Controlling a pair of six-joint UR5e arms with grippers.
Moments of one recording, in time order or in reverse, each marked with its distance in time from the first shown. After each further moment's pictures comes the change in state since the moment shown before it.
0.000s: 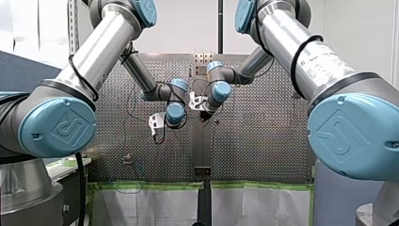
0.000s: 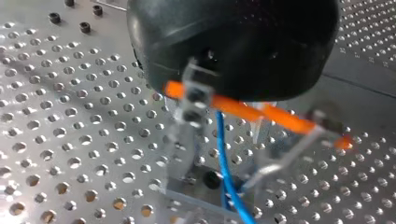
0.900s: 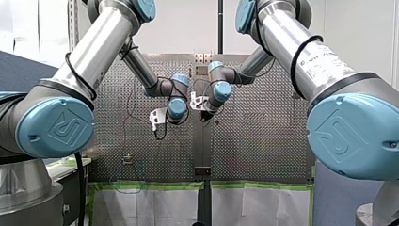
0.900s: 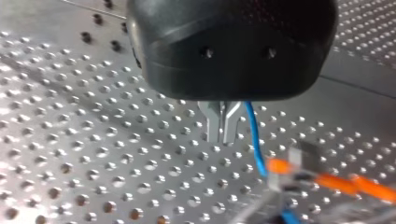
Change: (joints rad) left arm -0.023 0.041 -0.001 -0.009 -0.054 0.000; right arm -0.009 -0.003 0.000 0.001 -0.001 0.000
